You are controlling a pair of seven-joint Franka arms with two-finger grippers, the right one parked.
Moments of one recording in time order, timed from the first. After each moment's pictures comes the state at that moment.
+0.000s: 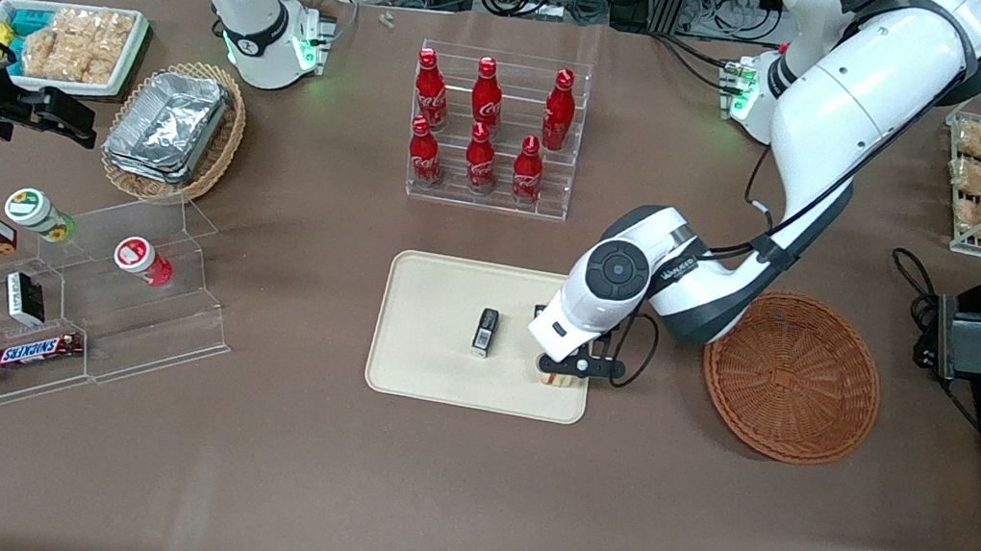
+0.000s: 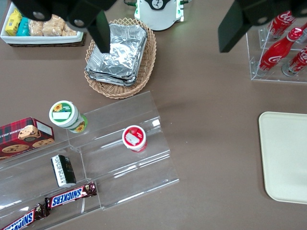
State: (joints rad) arm -0.09 0.74 -0.62 -1.65 0.45 2.20 -0.89
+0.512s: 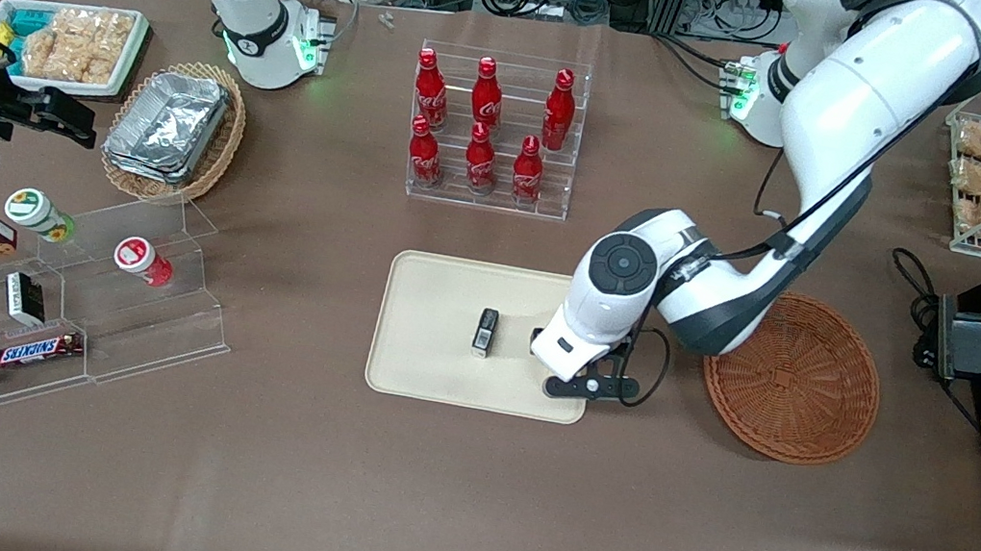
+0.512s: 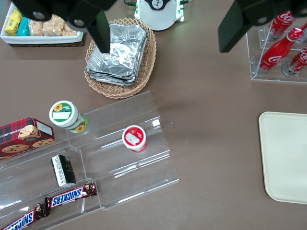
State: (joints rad) arm -0.08 0.69 -0.62 -1.50 0.51 2.11 -0.99
